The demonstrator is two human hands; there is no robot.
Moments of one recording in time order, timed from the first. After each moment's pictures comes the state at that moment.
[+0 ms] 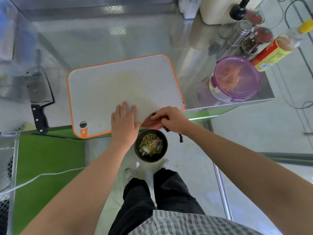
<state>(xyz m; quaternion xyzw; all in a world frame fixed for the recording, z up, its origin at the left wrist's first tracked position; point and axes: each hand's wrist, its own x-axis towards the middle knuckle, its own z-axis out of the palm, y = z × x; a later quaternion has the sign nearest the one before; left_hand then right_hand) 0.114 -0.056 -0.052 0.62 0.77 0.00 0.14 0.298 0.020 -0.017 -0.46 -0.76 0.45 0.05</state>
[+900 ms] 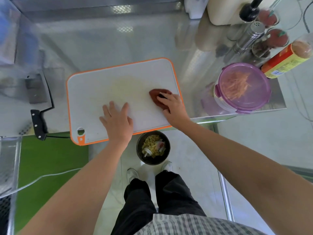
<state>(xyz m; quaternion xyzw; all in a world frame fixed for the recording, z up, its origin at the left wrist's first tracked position) 0.111 -0.020 -0.051 0.50 0.86 0.01 0.14 0.291 0.076 -0.042 -0.51 -0.78 0.36 0.09</state>
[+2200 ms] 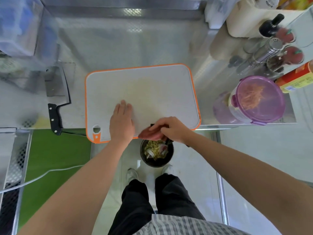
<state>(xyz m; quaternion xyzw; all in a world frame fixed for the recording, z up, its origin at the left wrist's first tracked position) 0.058 -0.030 -0.052 0.55 0.82 0.05 0.17 0.247 0.037 -0.023 -0.42 -0.71 0.56 0.01</state>
